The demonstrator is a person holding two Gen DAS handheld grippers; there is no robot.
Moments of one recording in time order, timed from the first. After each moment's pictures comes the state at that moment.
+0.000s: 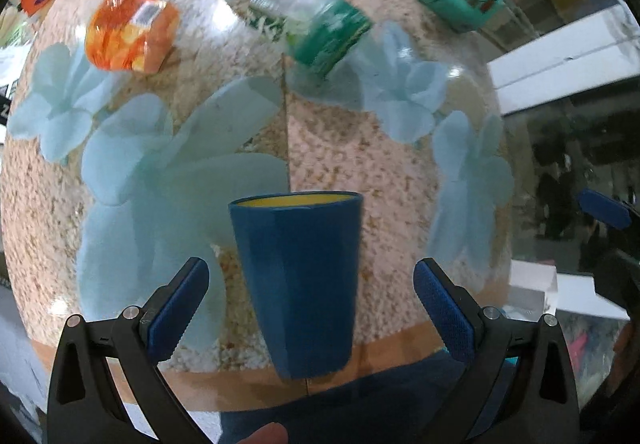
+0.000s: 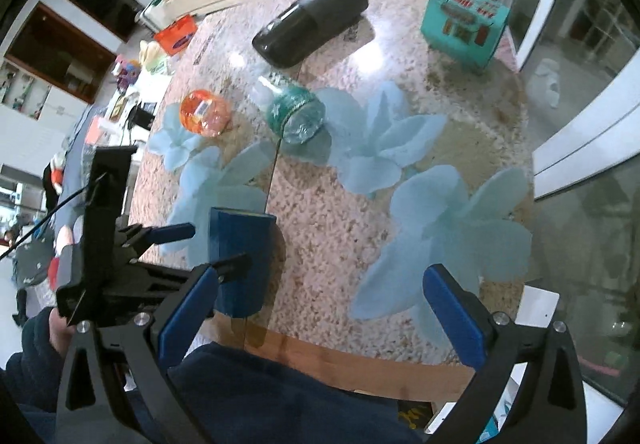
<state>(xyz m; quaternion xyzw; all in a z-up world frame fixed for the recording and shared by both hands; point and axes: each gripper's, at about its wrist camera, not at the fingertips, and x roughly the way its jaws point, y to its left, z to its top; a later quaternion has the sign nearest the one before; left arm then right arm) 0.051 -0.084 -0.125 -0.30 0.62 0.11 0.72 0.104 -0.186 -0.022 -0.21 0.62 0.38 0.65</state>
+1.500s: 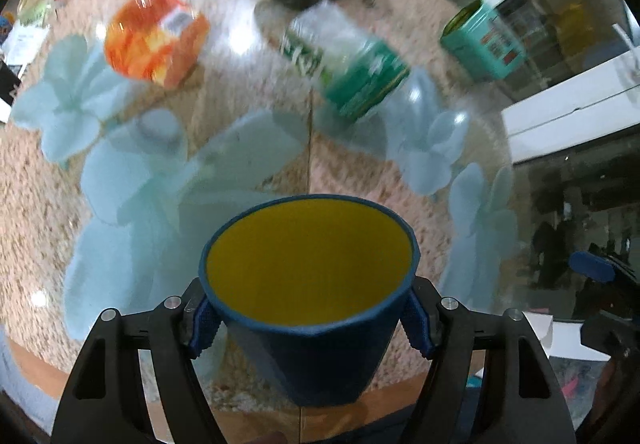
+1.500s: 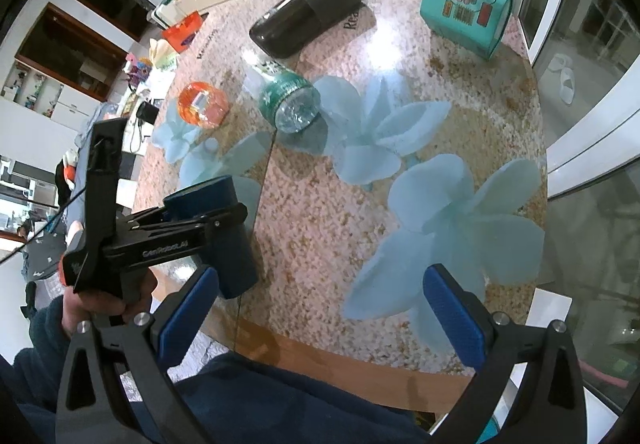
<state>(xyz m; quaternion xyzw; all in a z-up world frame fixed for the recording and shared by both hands) 0.031 -0.060 -0.134 -0.32 0.55 0.15 0.76 0.109 -0.206 -0.036 -0.18 0.62 0.40 0.65</state>
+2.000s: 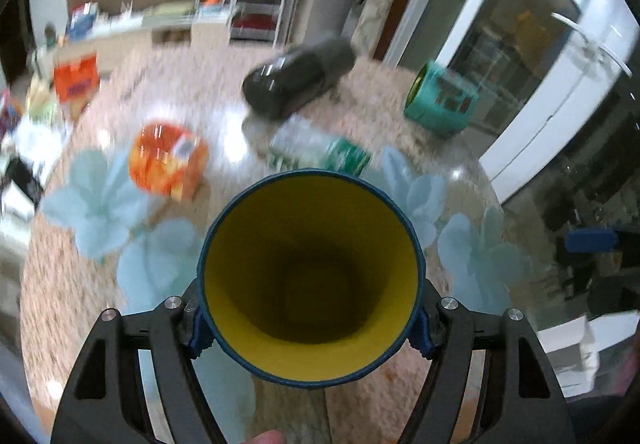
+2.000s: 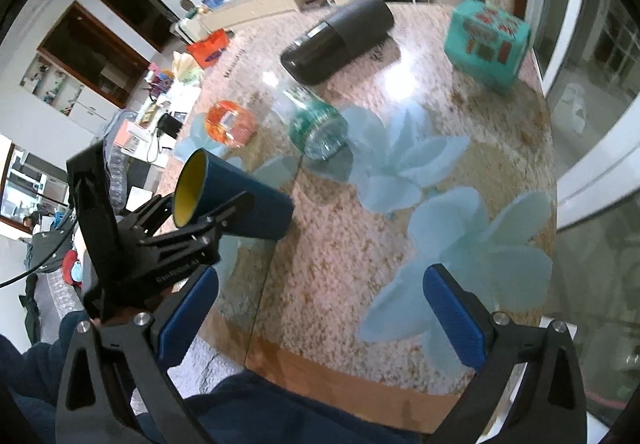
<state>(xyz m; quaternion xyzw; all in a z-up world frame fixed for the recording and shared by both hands) 0.021 -0.081 -0.089 -0.19 0.41 0.17 0.88 0.098 -0.199 -0.026 -0.17 0.57 0.45 0.67</state>
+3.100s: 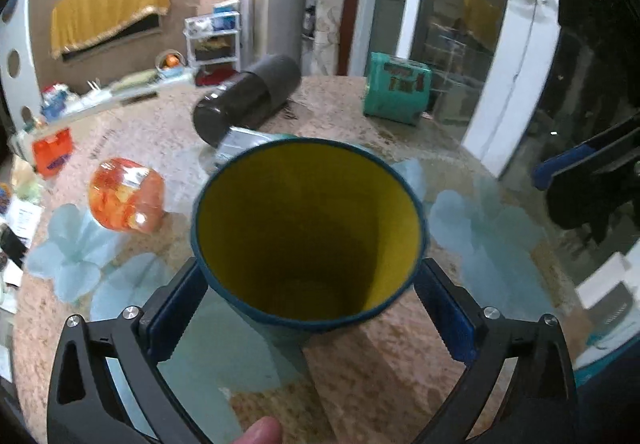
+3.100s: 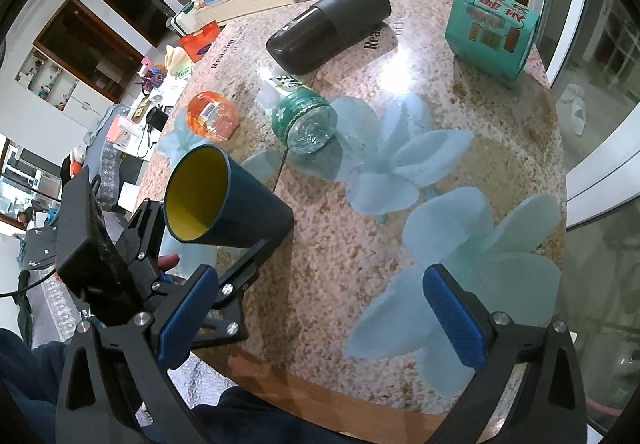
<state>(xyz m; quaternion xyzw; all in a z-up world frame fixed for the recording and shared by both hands) 0.021 -0.121 -0.121 -0.10 0.37 0.12 0.91 0.105 -0.190 -0.055 -0.17 0.58 0.44 0.66</state>
